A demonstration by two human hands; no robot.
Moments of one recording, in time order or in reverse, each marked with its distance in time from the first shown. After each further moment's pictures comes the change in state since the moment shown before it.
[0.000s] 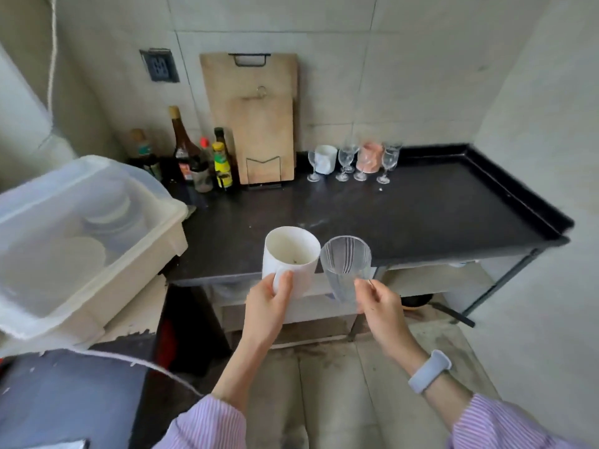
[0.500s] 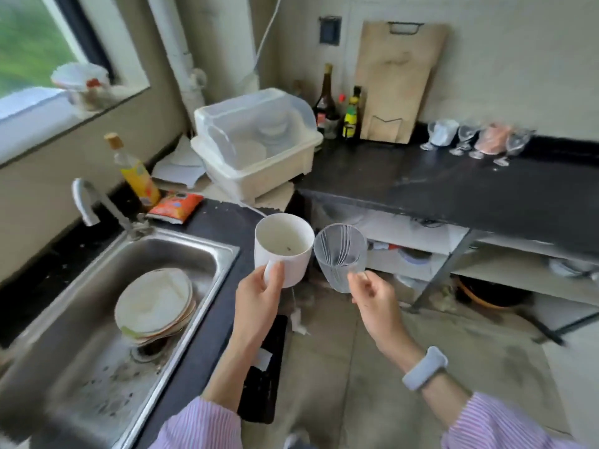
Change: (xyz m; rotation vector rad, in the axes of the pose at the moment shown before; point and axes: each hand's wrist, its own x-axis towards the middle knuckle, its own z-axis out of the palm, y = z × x) left_hand -0.306 -0.009 -0.139 0.050 0.447 -0.092; right_hand -0.262 -0.044 0.047 0.122 -0.388 -0.103
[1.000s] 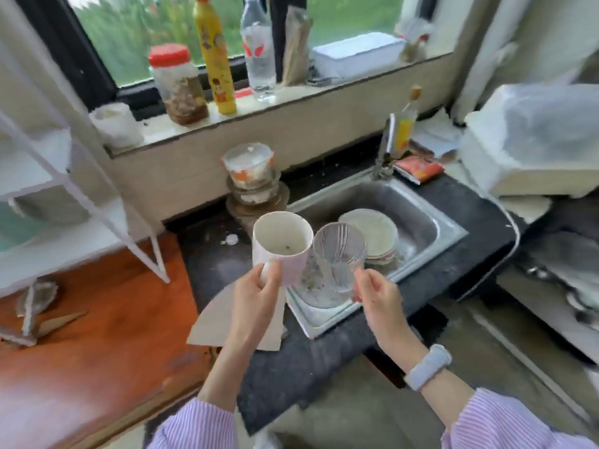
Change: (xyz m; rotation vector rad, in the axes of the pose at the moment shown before) left_hand -0.214 -0.074 -0.326 0.120 0.720 -0.280; right_hand -0.212 -0.074 0.281 0.096 -0.730 -0.063
